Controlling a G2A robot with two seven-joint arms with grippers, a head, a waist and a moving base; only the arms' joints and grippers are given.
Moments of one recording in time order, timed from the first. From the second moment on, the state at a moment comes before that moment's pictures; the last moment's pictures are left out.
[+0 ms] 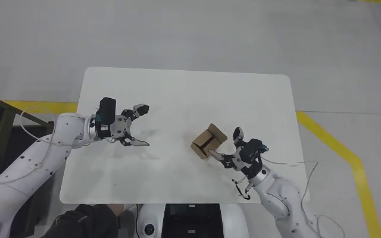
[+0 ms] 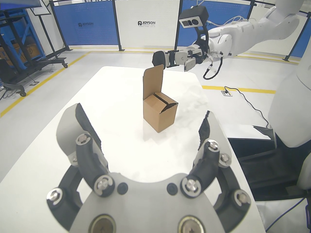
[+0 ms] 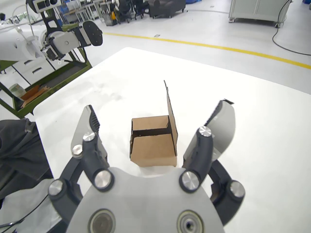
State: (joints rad) left arm 1.01 -0.56 -0.86 -1.43 1.29 -1.01 0.81; right arm -1.71 -1.20 1.28 -1.93 -1.20 -0.45 0.02
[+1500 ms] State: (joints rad) left arm 1.01 -0.56 -0.87 -1.44 1.33 -1.01 0.81; right arm -1.47 -1.18 1.39 -1.91 -0.13 -0.26 0.82
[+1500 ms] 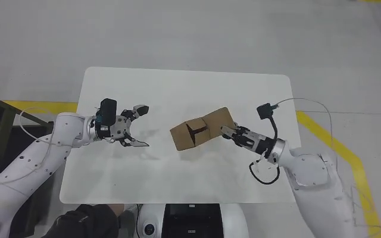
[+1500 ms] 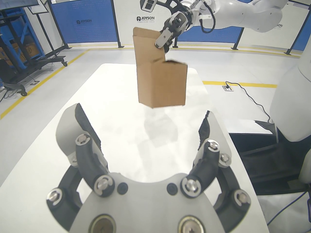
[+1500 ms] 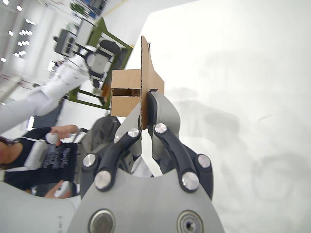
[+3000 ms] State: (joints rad) left arm 0.94 -0.60 -0.75 -1.48 1.28 -1.01 0.76; right arm -1.51 -1.22 1.20 -1.71 0.24 -0.33 0.54
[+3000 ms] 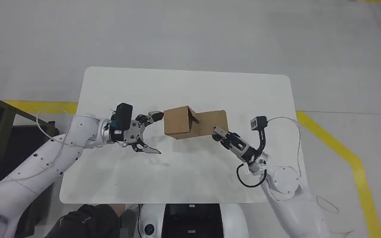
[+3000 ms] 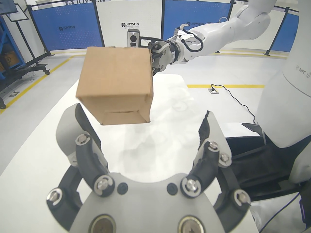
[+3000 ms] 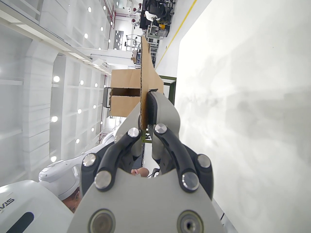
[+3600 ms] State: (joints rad) left arm 0.79 -0.67 -0.61 -1.37 1.10 -1.01 0.63; right arm -1.46 -1.25 1.09 -1.56 0.23 -0.43 0.44
